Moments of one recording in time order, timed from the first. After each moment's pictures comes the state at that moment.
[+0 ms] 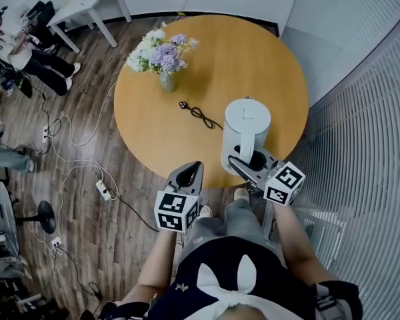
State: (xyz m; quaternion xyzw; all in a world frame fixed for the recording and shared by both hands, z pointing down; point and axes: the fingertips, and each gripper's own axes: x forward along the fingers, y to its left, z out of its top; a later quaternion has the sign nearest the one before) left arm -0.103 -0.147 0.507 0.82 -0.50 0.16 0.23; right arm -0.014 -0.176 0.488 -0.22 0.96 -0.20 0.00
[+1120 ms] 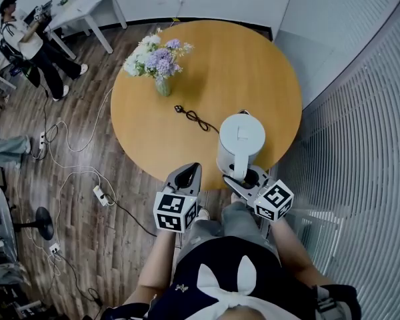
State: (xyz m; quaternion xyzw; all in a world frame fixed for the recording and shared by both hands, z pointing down) left arm -0.098 -0.147 0.506 0.82 -0.50 0.16 0.22; right arm -0.016 -0.130 0.523 -0.24 0.95 -0.17 -0.08
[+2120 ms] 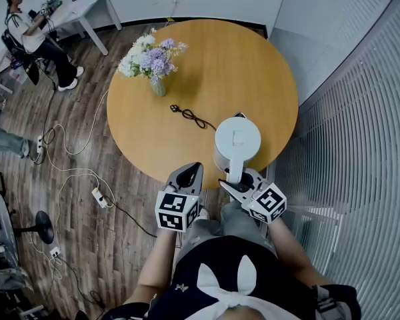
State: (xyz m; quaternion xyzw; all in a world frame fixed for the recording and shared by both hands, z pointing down) left arm -0.086 -0.146 0.510 0.83 -0.48 0.16 0.23; right arm -0.022 -0.115 0.541 -0.24 0.95 -0.14 -0.11
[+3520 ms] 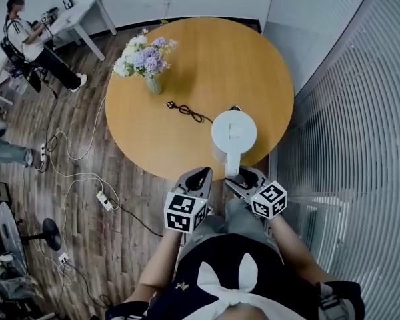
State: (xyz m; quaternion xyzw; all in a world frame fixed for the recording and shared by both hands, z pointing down) left arm -0.052 -0.108 0.522 0.85 -0.42 0.19 0.23; right arm 0.009 -0.093 0.596 -0.30 0.91 -0.25 -0.10
